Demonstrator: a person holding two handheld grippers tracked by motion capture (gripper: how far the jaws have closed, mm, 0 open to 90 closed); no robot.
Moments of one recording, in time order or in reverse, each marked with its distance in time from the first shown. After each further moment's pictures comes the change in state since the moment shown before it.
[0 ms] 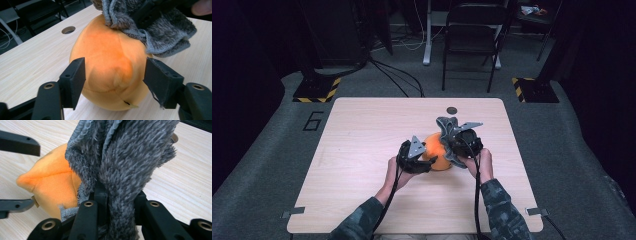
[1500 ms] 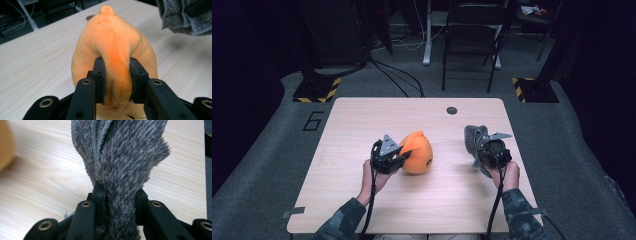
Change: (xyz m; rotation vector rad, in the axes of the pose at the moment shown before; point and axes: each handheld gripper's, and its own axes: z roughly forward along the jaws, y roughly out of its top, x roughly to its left) left arm 0.032 -0.021 -0.071 0.046 0.090 -0.140; right arm -0.045 -0.055 -0.038 0.060 -0.200 0.126
